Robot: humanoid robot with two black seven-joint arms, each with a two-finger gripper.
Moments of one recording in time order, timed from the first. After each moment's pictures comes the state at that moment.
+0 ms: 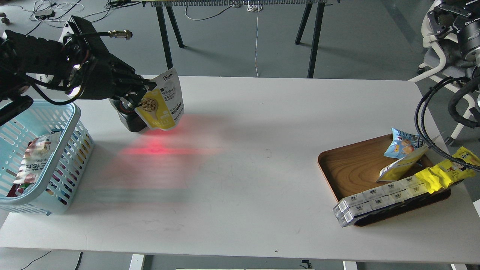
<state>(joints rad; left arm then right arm) -1.12 0.89 -0.39 -1.36 2.18 -0.46 -0.49 0.87 -0.55 0.82 0.65 0.31 0.49 0.35</state>
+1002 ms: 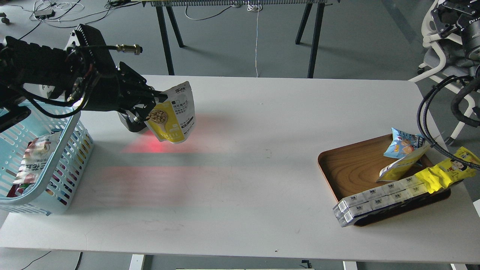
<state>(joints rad) -1.13 0.93 -0.39 -1.52 2.18 -0.49 -0.49 0.87 -0.56 0.83 0.65 0.31 0.49 0.35</state>
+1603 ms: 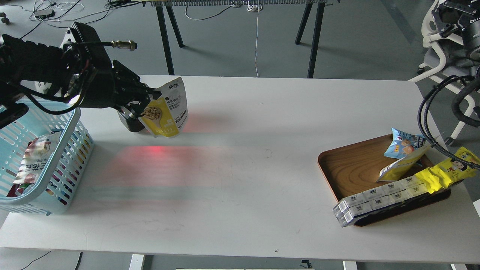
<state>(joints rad) -1.12 0.92 -0.39 -1.45 2.18 -0.49 -0.49 0.87 -0.56 0.83 0.65 0.31 0.49 0.35</state>
